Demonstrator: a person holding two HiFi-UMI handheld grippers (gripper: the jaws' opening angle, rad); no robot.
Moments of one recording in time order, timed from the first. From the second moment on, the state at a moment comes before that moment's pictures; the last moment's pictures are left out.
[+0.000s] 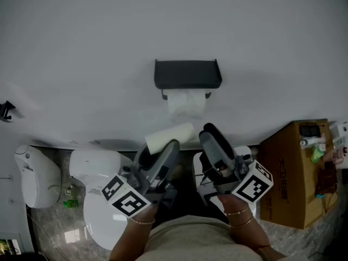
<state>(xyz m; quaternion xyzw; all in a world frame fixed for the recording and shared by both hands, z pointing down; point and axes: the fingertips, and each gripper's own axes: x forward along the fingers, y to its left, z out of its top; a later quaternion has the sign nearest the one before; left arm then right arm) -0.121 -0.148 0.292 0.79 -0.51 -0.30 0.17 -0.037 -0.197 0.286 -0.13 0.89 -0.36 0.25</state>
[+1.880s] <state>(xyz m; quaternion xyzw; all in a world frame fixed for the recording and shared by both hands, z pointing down) -0.120 -0.147 0.274 0.80 -0.52 -0.28 0.12 -0.033 -0.180 0.254 -0.12 0.94 -0.25 0.22</state>
